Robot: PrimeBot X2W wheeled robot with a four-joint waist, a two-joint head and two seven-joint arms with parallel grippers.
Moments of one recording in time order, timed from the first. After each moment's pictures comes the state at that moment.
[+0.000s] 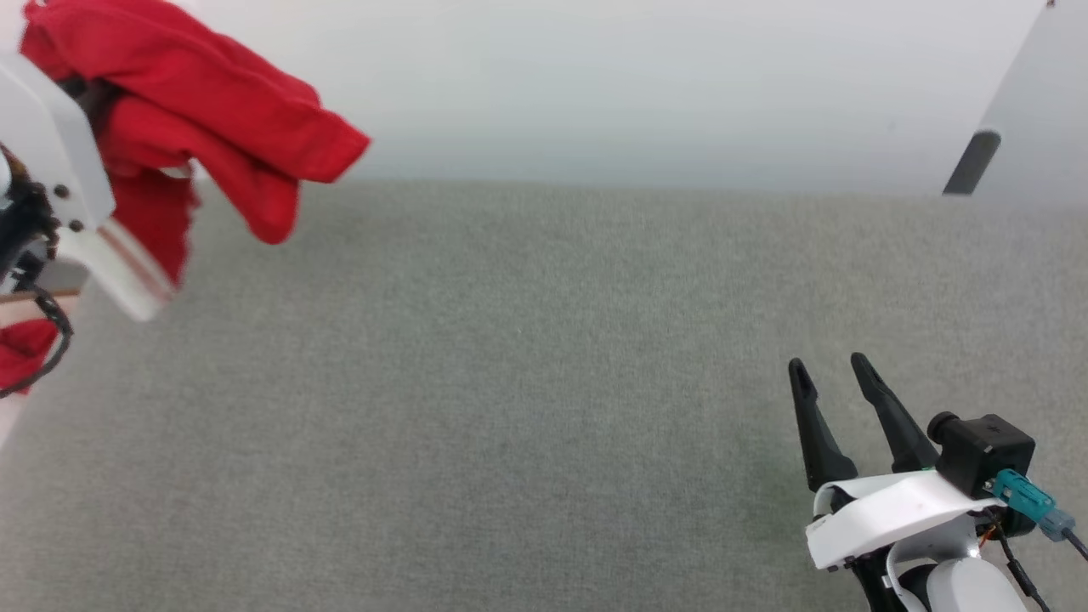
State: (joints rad) left arm -0.95 0.65 -0.26 0.45 -0.68 -0.13 0.56; right arm -0.17 -0.05 0.10 0.17 0.29 0.13 -0.14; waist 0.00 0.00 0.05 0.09
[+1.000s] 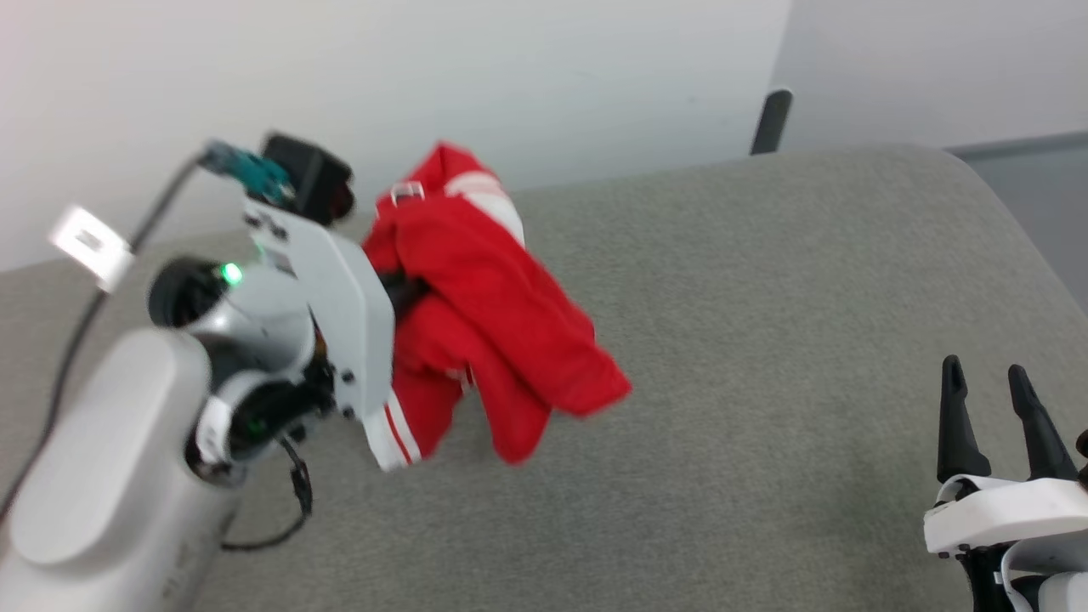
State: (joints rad) left arm -0.67 0.51 -0.42 -0.04 -0.82 0.01 0.81; right arm -0.15 -0.05 -0.18 0.18 0.25 0.13 -0.15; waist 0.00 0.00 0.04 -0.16
